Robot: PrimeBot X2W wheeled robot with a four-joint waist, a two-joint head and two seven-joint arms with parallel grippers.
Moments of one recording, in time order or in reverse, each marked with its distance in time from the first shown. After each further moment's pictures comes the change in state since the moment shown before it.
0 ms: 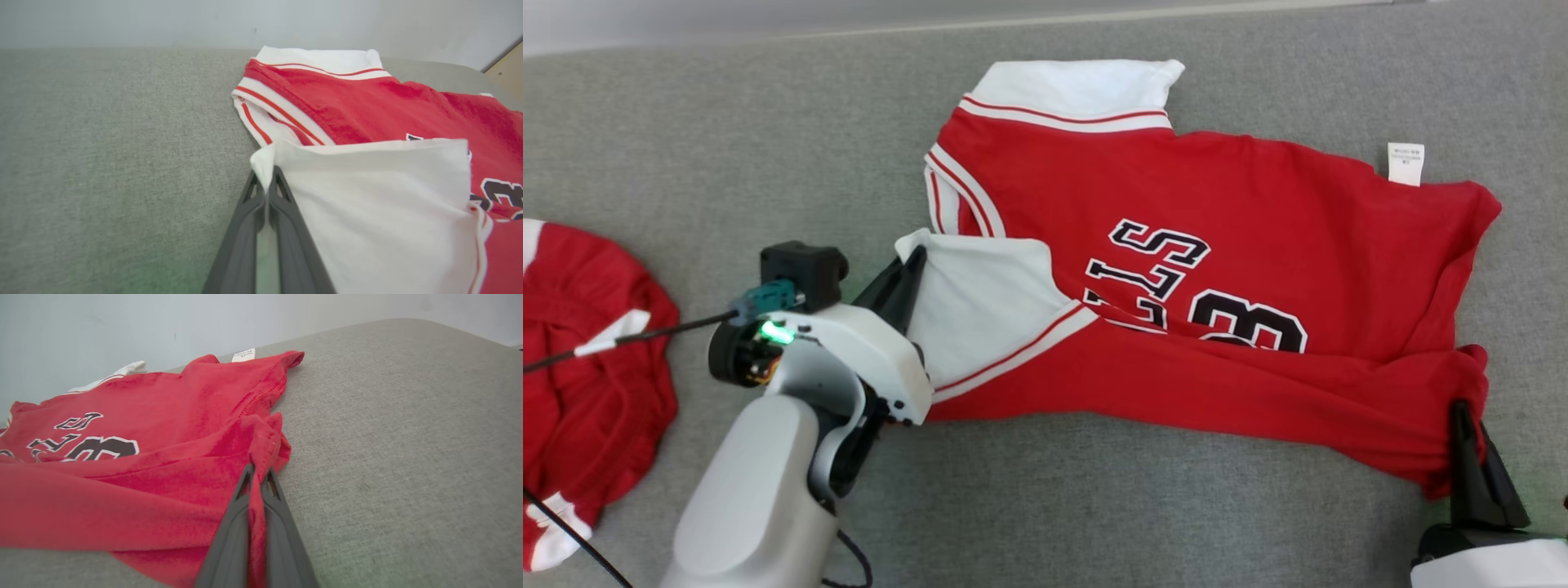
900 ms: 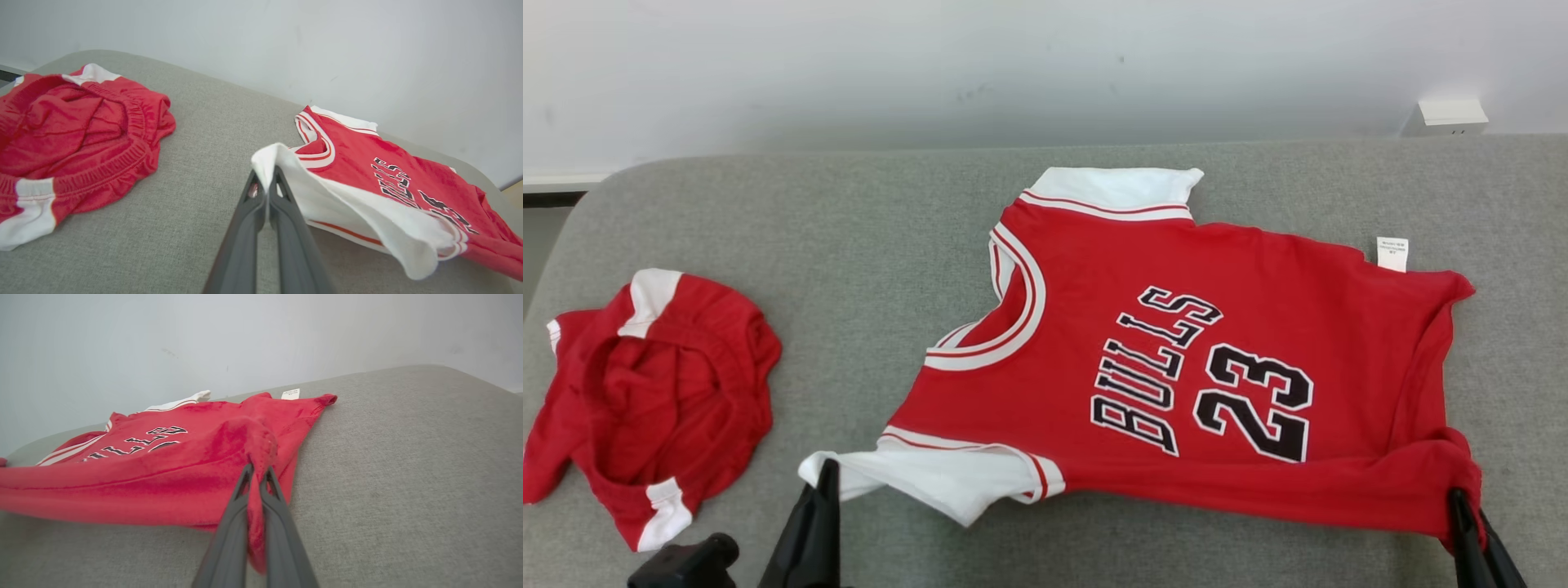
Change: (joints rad) left arm 0.706 -0.083 0.158 -0.559 -0.014 0.240 -0.147; right arm 0.191 -0.092 0.078 -0.071 0.039 0.000 -0.044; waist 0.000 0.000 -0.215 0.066
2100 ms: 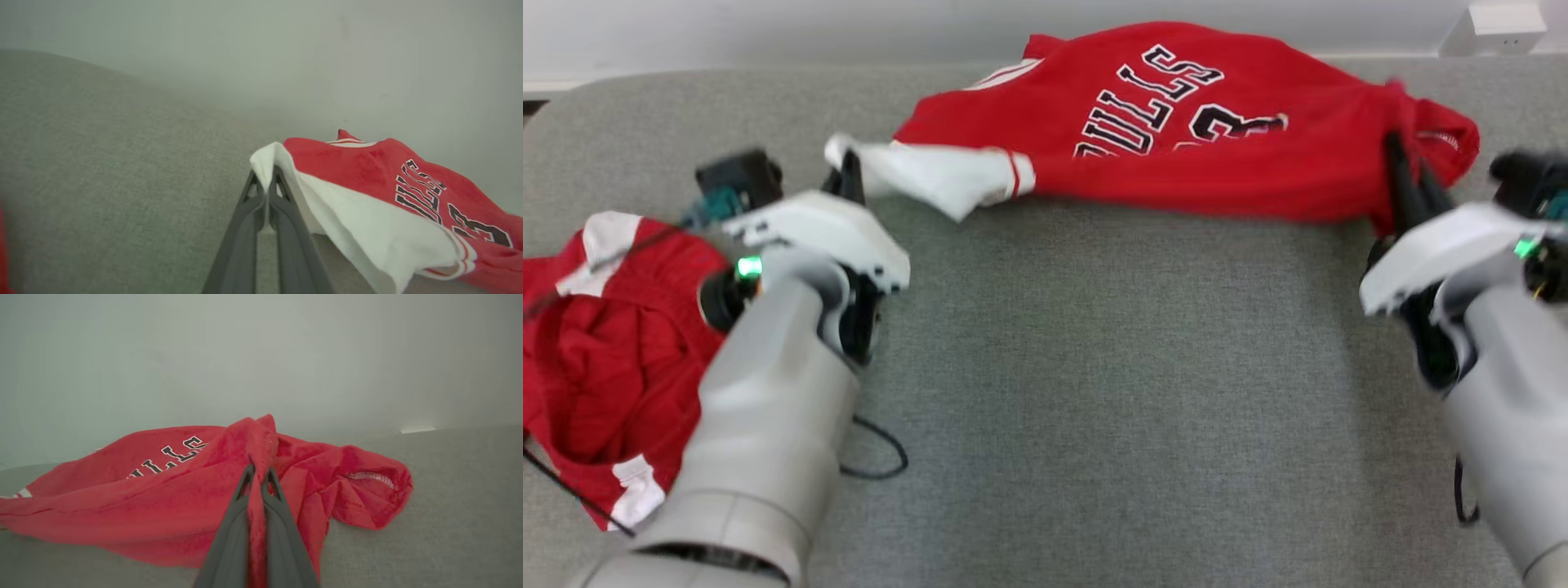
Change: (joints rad) left arm -1.266 -0.044 -0.117 1.517 -0.173 -0.193 -0.292; right arm -1.118 0.001 0.320 0.942 0.155 -0.001 0.021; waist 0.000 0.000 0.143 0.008
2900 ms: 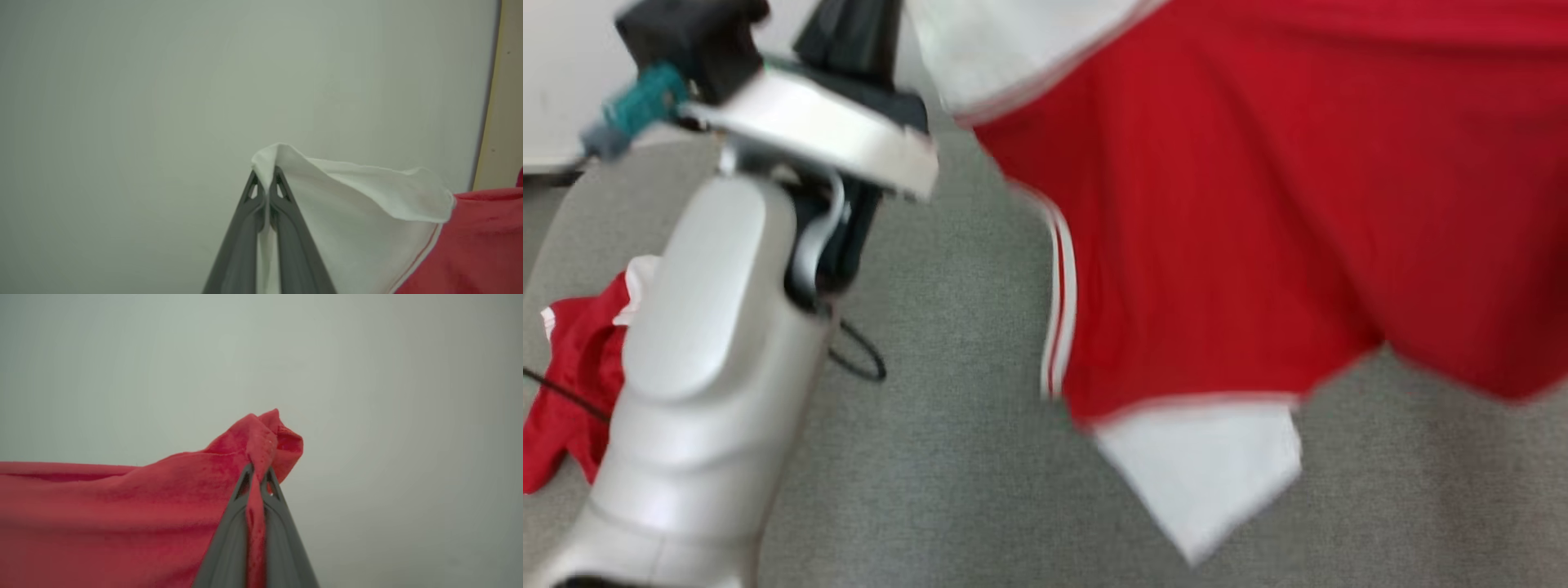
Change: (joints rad) left arm 0.162 0.145 -0.108 -1.012 0.118 0.023 0.164; right arm 0.338 -0.195 -0.455 -0.940 -0.116 0.000 0.290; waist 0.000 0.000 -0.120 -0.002
